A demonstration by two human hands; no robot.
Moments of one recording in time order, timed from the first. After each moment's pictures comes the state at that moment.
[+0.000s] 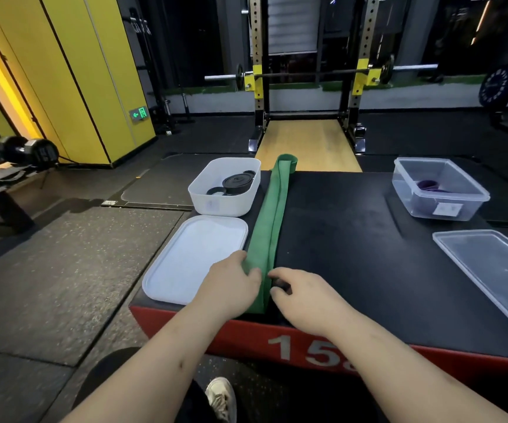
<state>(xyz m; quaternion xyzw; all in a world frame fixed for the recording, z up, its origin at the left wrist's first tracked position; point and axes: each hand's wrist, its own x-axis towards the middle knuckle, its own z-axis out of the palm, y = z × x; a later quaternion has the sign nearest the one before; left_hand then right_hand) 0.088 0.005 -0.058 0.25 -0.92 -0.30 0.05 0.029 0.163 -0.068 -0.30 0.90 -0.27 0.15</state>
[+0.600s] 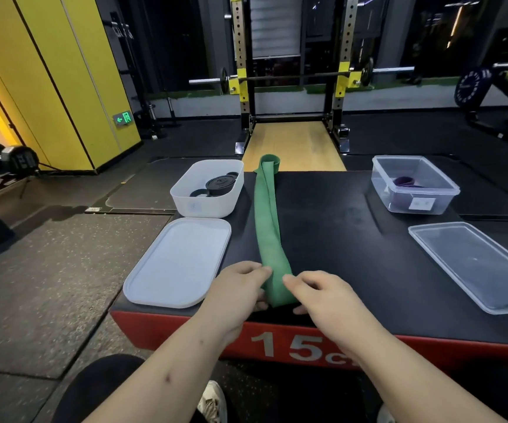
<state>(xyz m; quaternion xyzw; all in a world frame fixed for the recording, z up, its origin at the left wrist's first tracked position) 0.099 0.062 -0.054 0.22 -0.70 -0.68 0.05 0.051 0.223 -0.059 -0.16 0.84 -0.50 0.16</state>
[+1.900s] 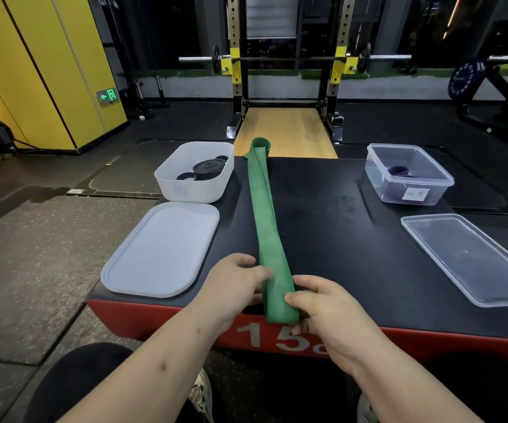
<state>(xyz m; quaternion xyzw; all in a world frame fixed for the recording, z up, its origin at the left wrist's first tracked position) 0.074 0.061 -0.086 0.24 -0.68 -0.69 0.03 0.046 0.232 -0.100 -0.05 0.72 -0.65 0.26</state>
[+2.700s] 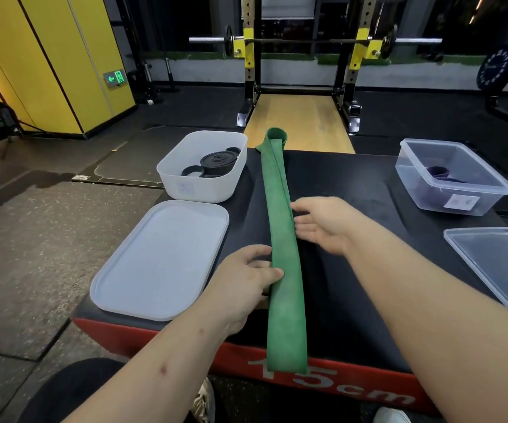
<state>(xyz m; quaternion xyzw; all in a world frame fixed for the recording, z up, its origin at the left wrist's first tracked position) 0.029 0.035 -0.097 0.20 -0.63 -0.75 0.02 -0.130 0.145 -0.061 -0.01 0.69 -0.66 0.30</state>
